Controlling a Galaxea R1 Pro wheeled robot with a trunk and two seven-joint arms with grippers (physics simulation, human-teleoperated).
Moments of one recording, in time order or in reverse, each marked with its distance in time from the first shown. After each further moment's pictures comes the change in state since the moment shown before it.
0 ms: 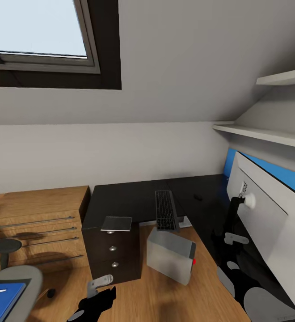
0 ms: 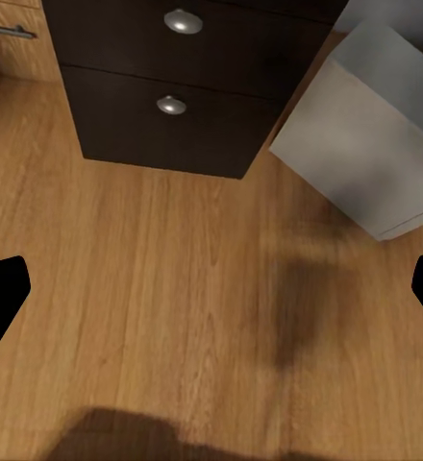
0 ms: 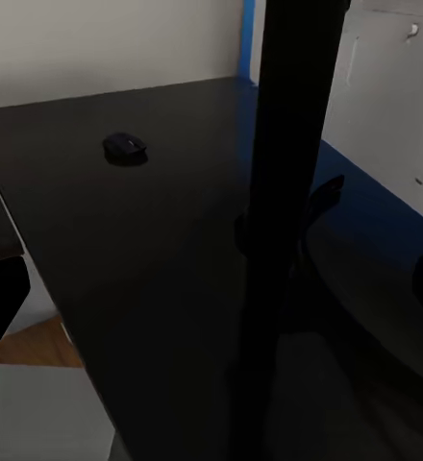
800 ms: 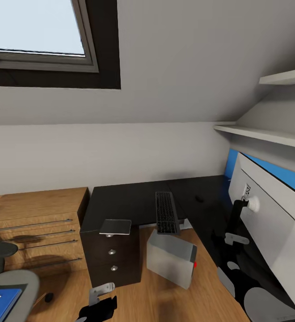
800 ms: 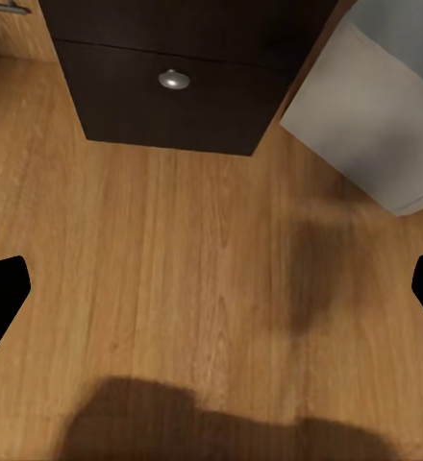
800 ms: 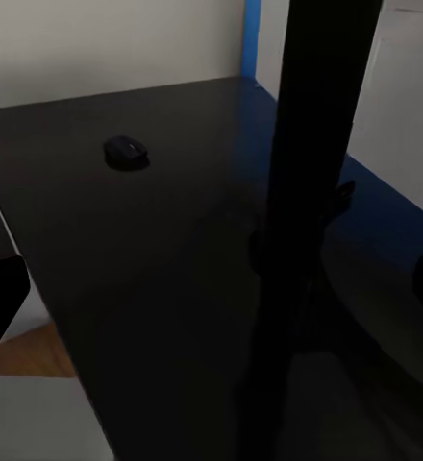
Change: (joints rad) left arm 0.000 0.000 -0.027 0.069 -0.003 -0.002 0.000; right arm 0.000 -0.001 -0.001 0.004 0.001 0.001 -0.002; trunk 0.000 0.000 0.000
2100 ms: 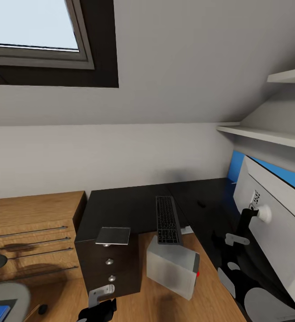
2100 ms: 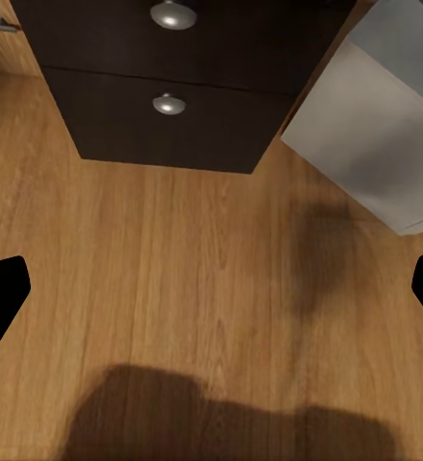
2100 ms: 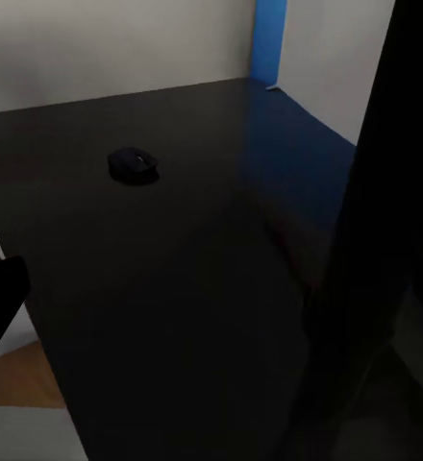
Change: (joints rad) left arm 0.000 0.000 0.000 0.018 0.000 -0.001 0.000; right arm 0.000 -0.002 -0.002 0.007 0.000 0.001 0.000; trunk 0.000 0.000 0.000
